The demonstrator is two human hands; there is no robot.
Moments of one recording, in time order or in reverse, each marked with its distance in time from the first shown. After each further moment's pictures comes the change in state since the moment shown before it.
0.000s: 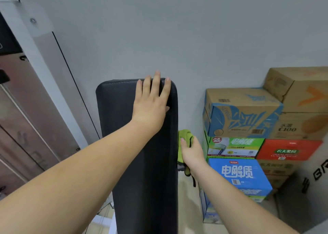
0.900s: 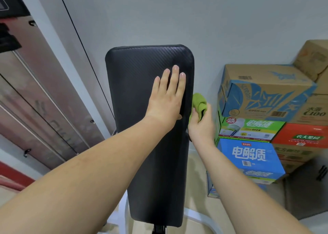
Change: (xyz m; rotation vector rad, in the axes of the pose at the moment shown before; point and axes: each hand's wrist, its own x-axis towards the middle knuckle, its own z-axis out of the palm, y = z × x) left_hand -0.049 0.026 0.039 0.101 -0.157 0.042; right_hand -0.001 -0.001 0.016 -0.156 0.221 -0.302
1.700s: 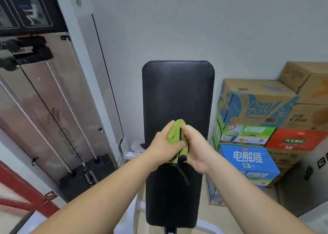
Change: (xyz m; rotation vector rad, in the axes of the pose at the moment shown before) left_hand -0.159 -0.074 0.009 -1.536 -0.447 -0.347; right_hand -0.136 -0.099 0.011 0.532 -0.596 0.607
